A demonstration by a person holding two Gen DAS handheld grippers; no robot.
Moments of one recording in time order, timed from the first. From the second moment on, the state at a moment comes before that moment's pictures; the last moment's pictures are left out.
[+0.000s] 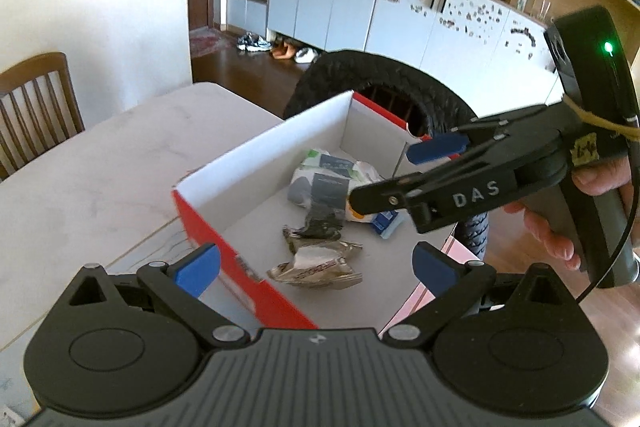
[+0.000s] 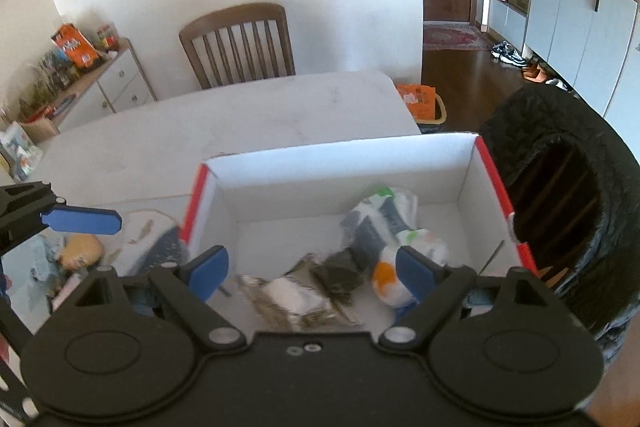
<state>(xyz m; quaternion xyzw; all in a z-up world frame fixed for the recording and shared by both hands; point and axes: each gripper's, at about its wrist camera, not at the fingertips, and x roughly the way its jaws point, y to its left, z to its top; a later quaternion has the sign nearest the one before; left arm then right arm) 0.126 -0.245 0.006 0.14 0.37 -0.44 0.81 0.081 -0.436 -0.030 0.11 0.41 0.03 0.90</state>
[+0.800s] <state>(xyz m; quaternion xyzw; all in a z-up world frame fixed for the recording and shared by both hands) 0.115 -0.103 0.013 0.10 0.36 -0.39 0.84 0.047 -0.310 -0.019 0.08 0.38 0.07 0.92</state>
